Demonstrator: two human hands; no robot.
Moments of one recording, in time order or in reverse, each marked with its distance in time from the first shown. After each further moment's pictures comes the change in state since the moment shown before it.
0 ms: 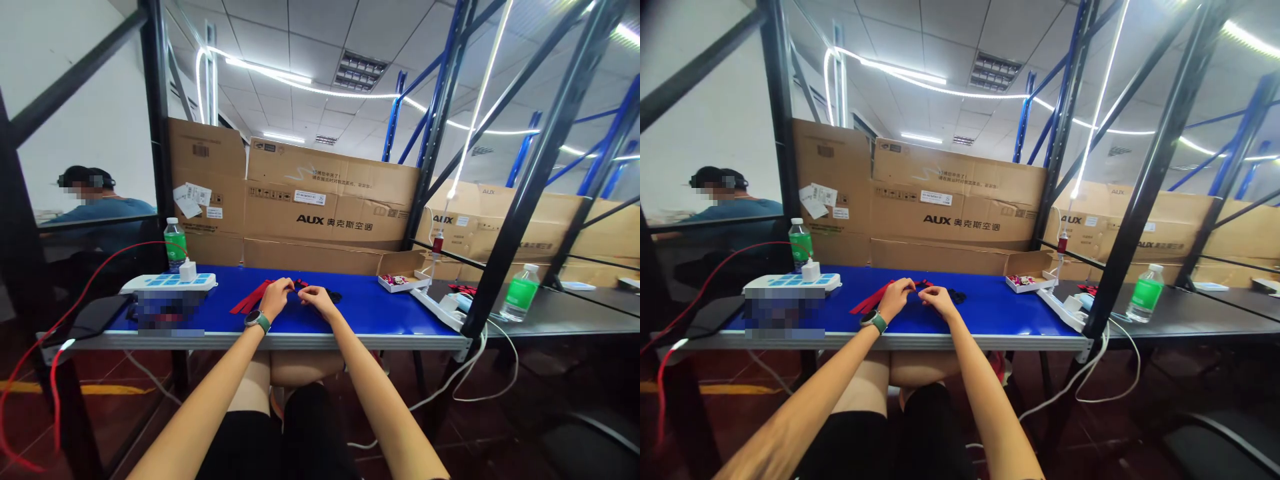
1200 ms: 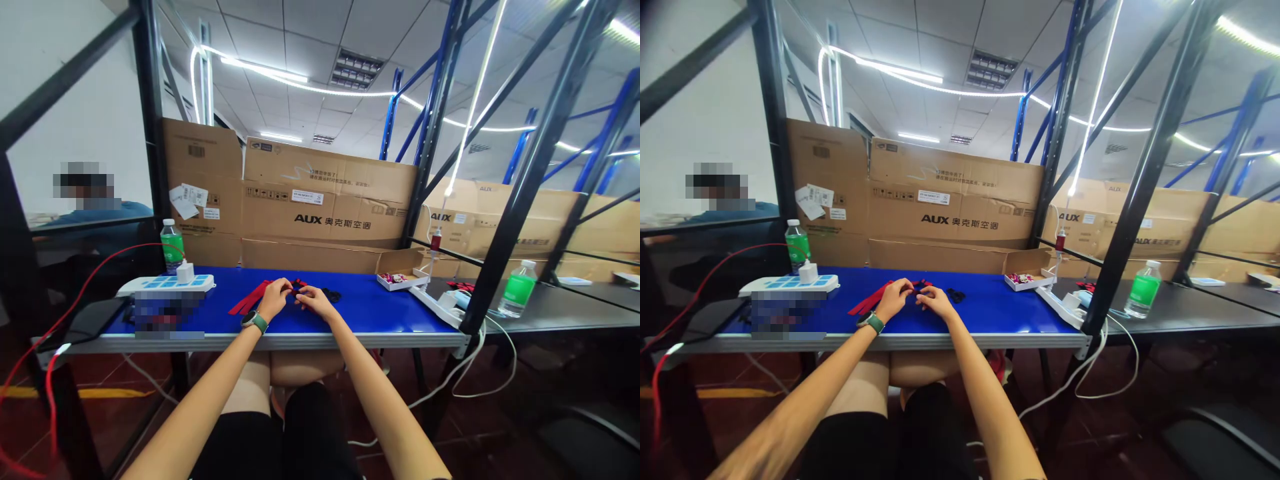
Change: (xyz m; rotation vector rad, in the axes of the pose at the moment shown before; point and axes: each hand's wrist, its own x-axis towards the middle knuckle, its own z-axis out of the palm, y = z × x) left_hand 0.000 -0.010 0.007 -0.087 -0.009 -0.022; right_hand -0.001 0.007 -0.001 -0.078 -0.108 -0.041
